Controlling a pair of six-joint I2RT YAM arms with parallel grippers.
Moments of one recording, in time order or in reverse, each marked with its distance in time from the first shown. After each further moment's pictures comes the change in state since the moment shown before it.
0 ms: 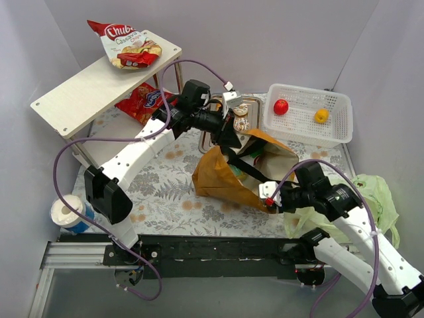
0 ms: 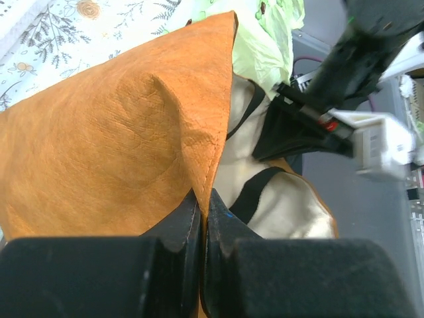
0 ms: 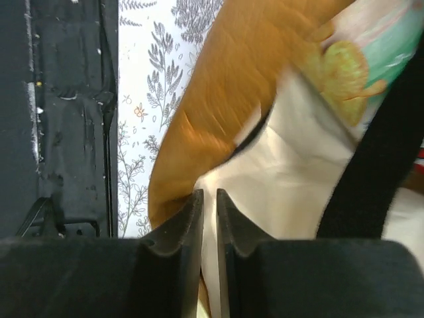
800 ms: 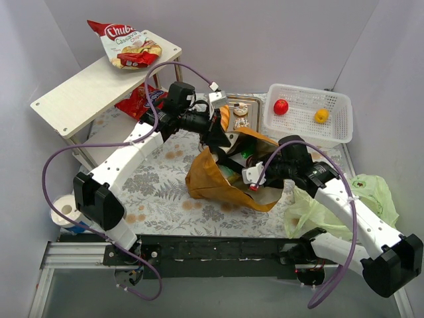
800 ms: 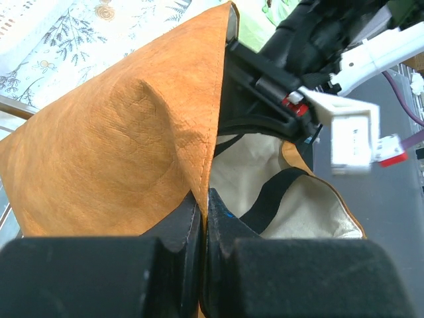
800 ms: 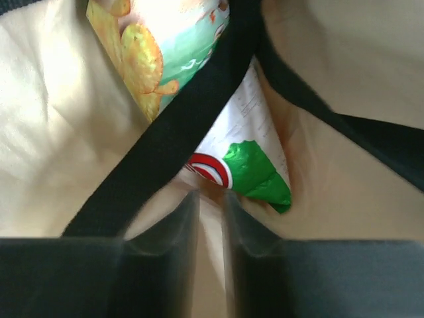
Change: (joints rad) left arm 0.076 -0.110 -0.164 0.074 0.045 0.054; right arm 0.001 0.297 0.134 0.393 0.139 -0.392
